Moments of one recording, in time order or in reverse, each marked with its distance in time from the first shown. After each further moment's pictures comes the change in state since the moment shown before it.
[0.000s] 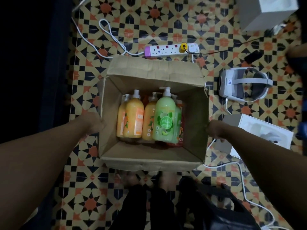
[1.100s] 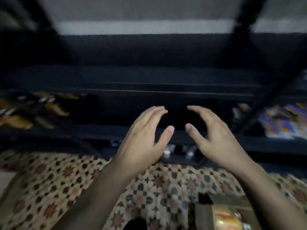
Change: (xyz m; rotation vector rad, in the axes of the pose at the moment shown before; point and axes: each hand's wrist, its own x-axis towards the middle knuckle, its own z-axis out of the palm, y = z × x) left_hand -0.752 -0.215 0.068 -0.950 1.412 -0.557; right_hand -0.739 -0.250 0.139 -0.696 0.123 -2.047
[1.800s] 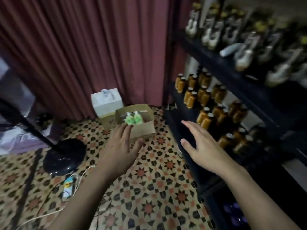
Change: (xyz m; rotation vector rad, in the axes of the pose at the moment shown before) left_hand -0.371 -0.365 -0.325 0.248 0.629 -1.288; right_hand 0.136 -0.505 0.446 -0.090 -0.849 -0.901
